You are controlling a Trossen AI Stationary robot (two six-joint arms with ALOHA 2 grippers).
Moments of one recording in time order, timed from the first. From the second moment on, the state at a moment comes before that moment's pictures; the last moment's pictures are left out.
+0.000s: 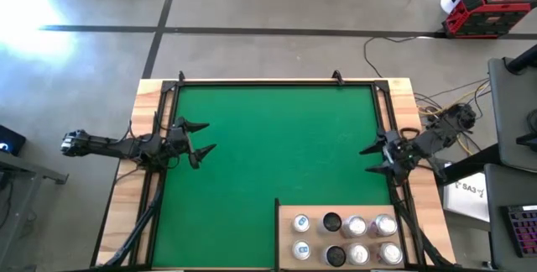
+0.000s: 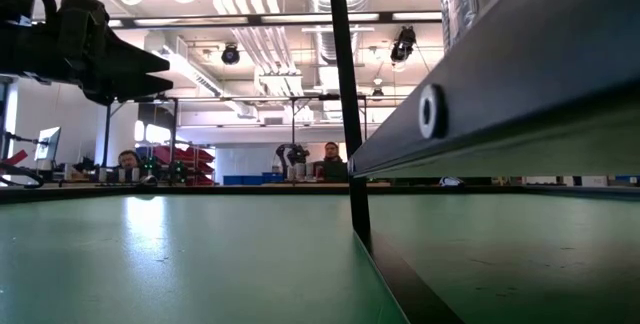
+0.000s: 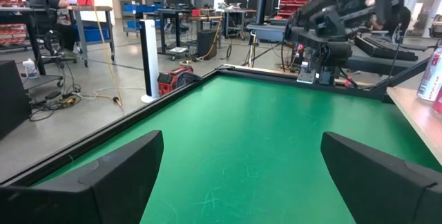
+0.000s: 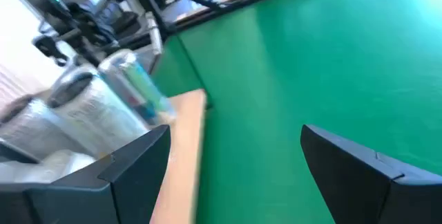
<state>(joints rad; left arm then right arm) -0.13 0.12 0.01 0.08 -0.53 -0.07 0.57 0.11 0.47 -0.72 0.33 0.57</state>
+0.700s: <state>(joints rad) -0.13 0.13 0.01 0.08 -0.53 -0.06 0.57 0.04 0.33 -0.57 0.48 0.42</state>
